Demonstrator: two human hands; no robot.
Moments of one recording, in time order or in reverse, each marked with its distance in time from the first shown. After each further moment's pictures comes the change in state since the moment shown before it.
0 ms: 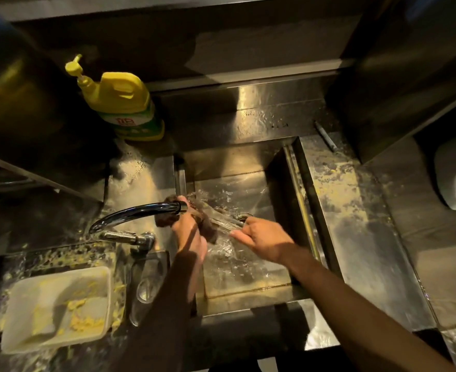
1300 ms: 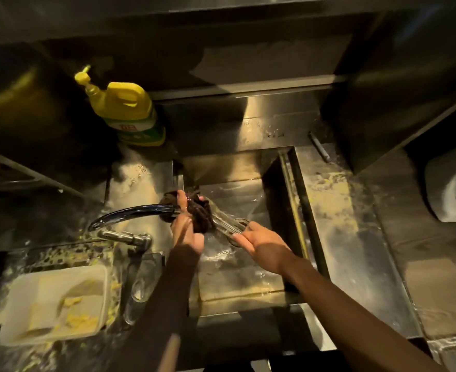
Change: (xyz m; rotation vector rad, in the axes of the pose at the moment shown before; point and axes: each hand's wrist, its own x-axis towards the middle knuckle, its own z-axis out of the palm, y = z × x) left_hand -0.018 0.015 0.017 -0.112 -0.114 -0.032; right_hand -0.023 0.004 -0.010 0.167 0.002 0.057
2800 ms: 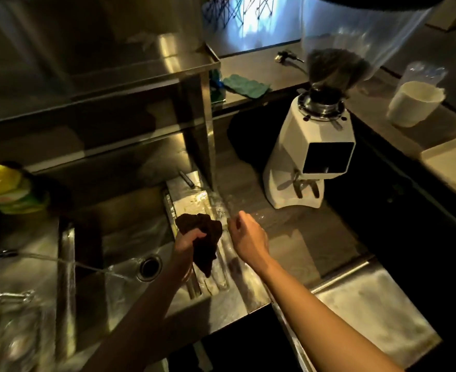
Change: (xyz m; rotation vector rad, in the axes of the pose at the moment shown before) left_hand -0.247 -0.208 0.177 0.713 -0.471 0.051; right_hand -0.230 0.188 -0.145 0.266 0.734 0.323
